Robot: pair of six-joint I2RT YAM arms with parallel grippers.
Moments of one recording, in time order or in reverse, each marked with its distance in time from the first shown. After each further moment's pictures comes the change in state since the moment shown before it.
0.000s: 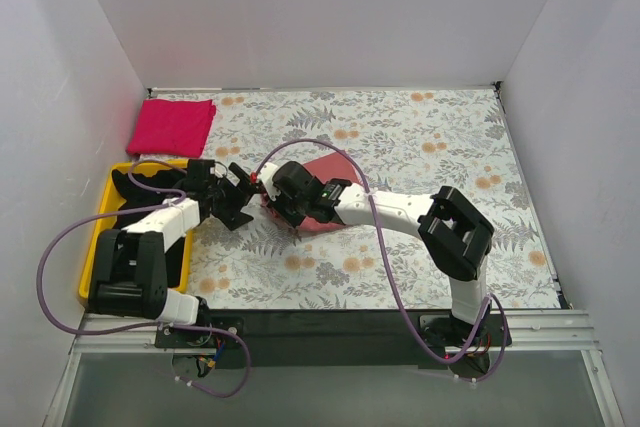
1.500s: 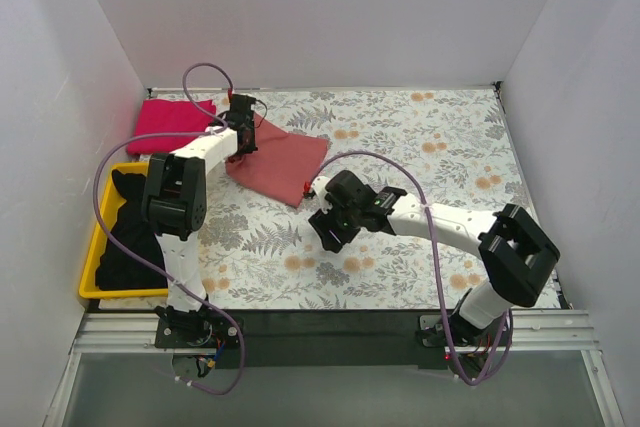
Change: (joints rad) left arm -0.146 0.607 0.767 -0.153 -0.678 0.751; right arm -0.113 -0.327 -0.364 -0.117 -0.148 0.080
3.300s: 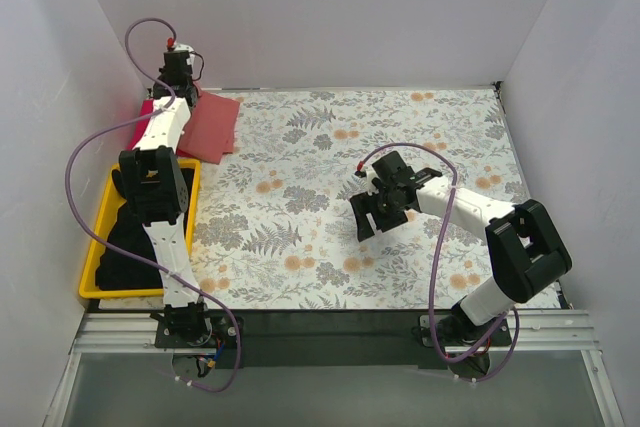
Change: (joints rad) left arm 0.293 0.172 0.491 0.008 -0.217 0.484; right arm -0.356 -0.036 -0.087 -0.199 -0.124 0.095
